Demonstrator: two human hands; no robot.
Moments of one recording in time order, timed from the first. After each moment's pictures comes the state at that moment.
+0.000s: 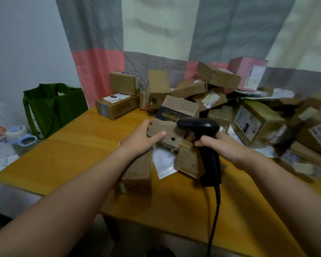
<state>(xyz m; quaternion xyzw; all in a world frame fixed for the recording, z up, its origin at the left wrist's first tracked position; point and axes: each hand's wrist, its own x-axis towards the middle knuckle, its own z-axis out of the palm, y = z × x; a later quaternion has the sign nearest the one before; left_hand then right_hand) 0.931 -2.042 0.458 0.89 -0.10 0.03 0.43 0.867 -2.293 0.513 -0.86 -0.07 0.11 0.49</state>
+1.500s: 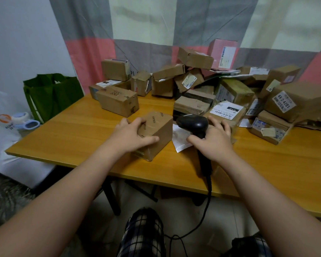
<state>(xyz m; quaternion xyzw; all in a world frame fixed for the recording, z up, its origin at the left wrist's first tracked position) 0.814 -2.062 0.471 0.98 -0.03 0.01 0.21 0.787 -2.312 0.466 -0.97 -0.03 -0.15 0.21</state>
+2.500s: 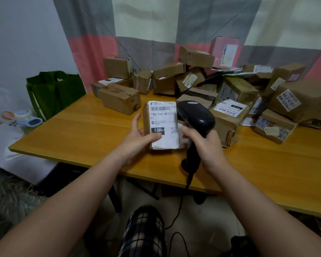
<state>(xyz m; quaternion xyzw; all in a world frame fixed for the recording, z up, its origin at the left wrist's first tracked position) 0.807 -2.074 0.440 0.77 -0.02 -0.05 0.63 0.755 -2.277 0.464 -0.69 -0.07 -0.09 0.72</state>
